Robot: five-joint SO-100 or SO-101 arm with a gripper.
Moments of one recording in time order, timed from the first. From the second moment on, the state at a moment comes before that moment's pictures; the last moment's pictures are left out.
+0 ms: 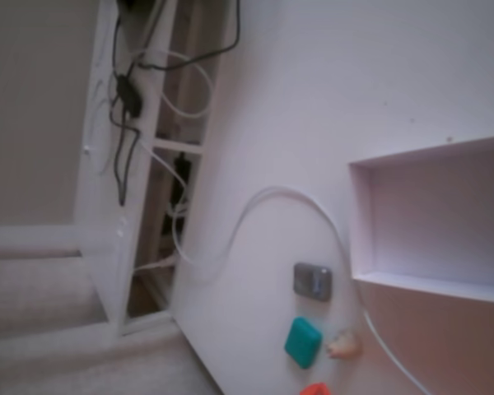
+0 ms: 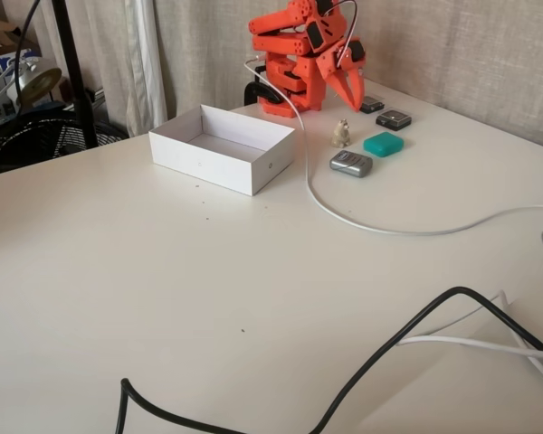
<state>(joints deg) -7.2 189.1 168.6 77.2 -9.5</state>
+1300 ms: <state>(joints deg) -9.1 187.4 168.6 74.7 -11.9</state>
